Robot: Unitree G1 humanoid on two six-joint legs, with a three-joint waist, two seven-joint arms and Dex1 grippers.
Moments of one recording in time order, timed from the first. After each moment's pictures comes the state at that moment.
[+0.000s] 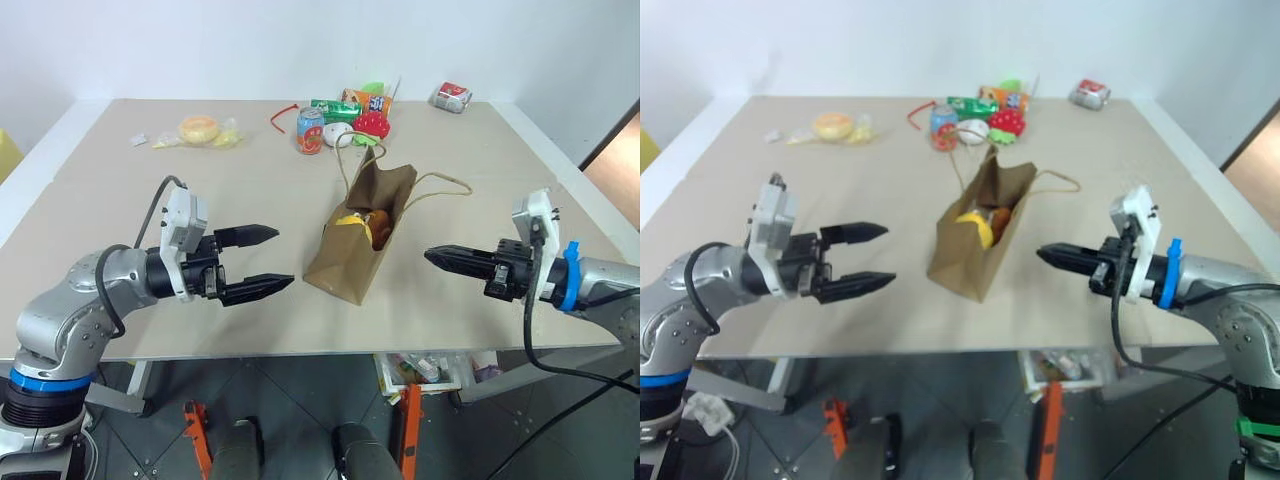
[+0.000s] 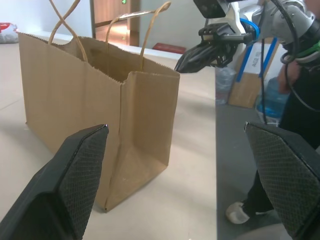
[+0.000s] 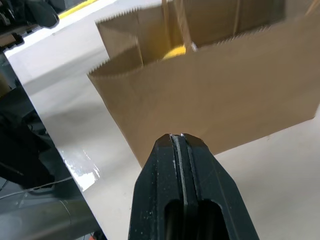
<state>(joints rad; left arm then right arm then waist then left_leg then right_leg) -0.40 0.67 0.08 -0.37 -0.78 0.62 -0.96 -0.34 -0.90 -0.20 -0.26 0.82 0.87 0.85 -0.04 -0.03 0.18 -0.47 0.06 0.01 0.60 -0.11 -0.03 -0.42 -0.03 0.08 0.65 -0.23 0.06</state>
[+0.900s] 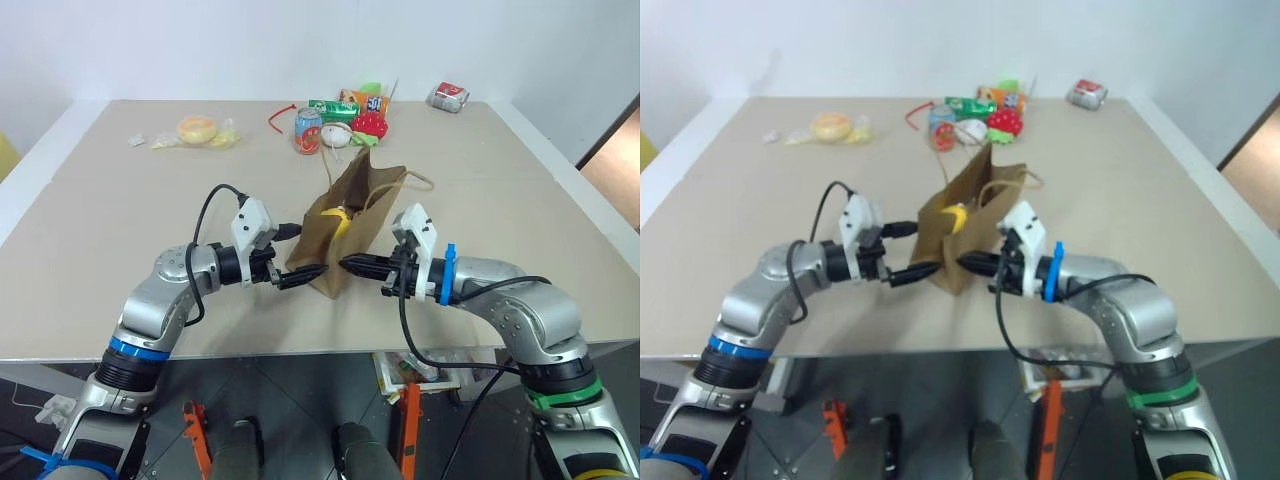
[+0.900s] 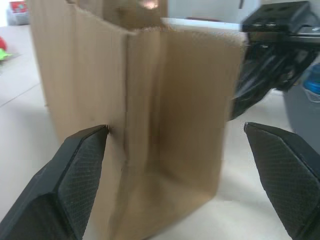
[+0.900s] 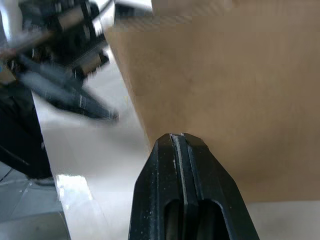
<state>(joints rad) -0.56 0.44 -0.14 -0.09 -0.41 0.44 -0.90 -0.53 -0.57 0.08 -0.26 0.61 0.83 0.73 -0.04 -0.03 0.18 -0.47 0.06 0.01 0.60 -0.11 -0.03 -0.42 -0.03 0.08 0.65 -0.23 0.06</state>
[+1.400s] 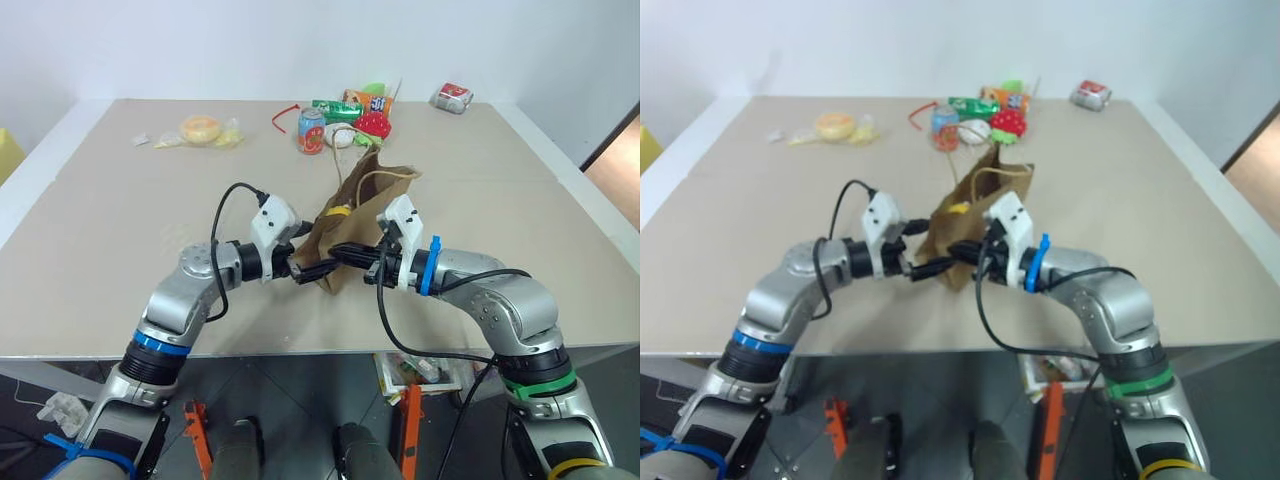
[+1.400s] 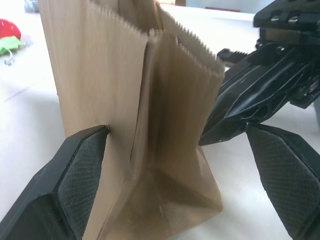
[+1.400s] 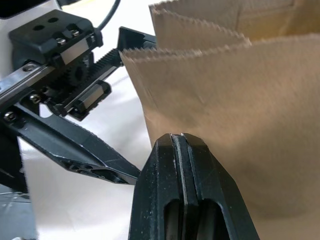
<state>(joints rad) -0.60 0.35 -0.19 -0.08 -0.32 0.53 -0.76 -0.56 -0.51 0.10 -0.23 0.54 0.84 0.67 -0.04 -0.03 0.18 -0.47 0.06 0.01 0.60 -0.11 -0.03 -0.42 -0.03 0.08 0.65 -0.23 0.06</state>
